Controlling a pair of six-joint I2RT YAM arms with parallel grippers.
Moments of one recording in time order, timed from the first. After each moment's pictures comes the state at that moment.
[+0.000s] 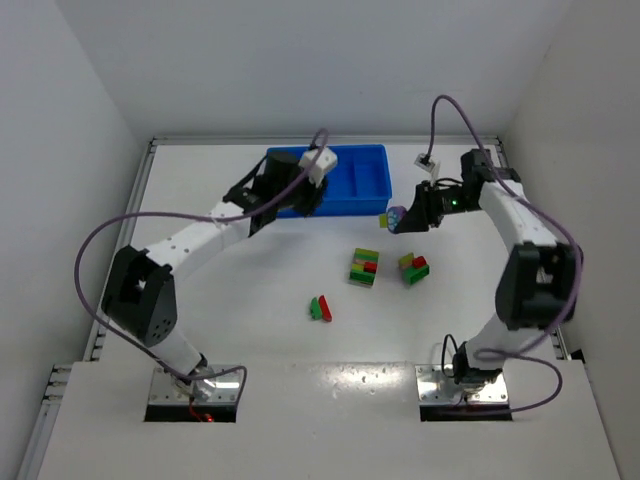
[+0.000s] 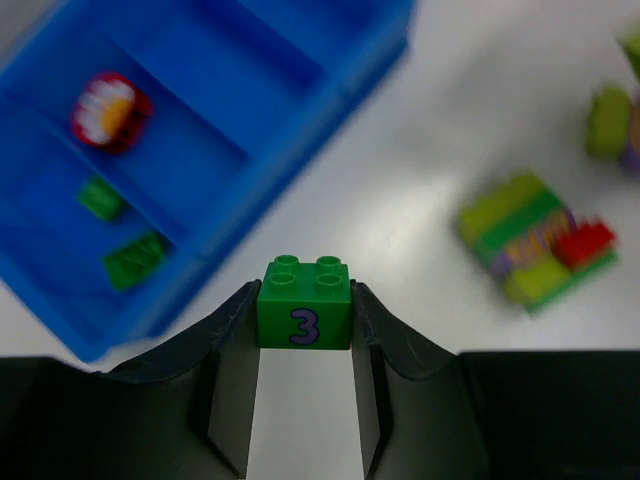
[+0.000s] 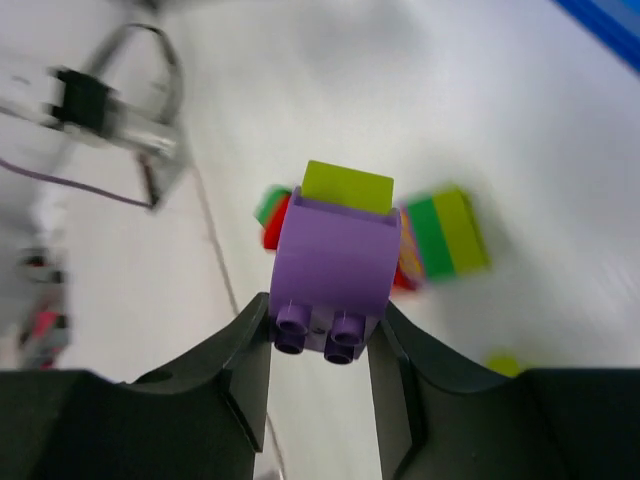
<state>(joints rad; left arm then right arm) -0.59 1.55 1.17 -0.19 0.14 0.20 -0.03 1.79 1.38 -1.03 -1.17 -0.65</state>
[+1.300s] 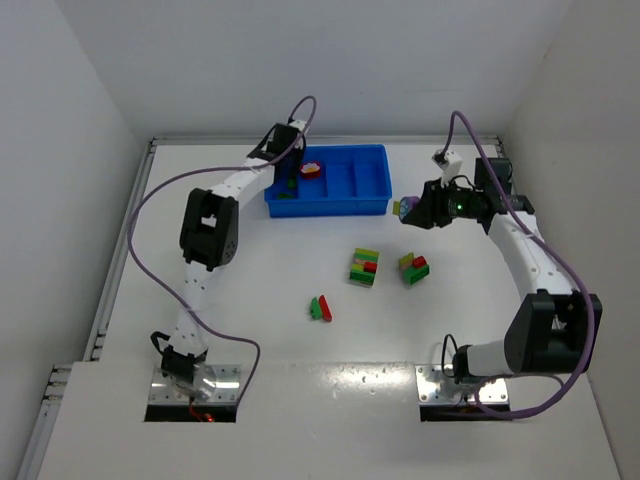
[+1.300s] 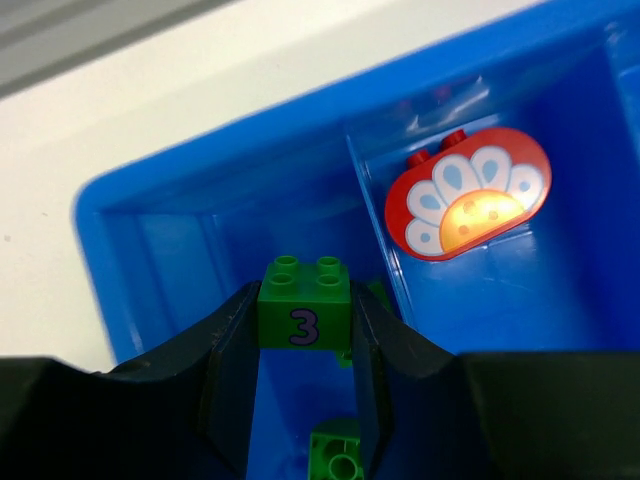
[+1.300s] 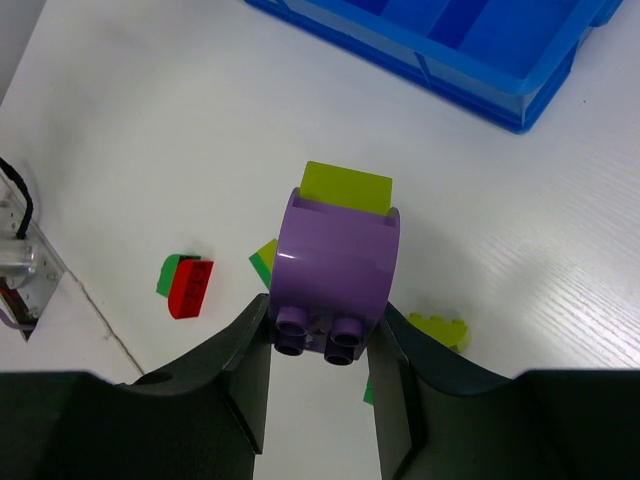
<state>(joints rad) -0.34 2.38 2.02 -0.31 -0.19 0.06 -0.05 1.39 1.07 -0.50 -0.80 -0.15</state>
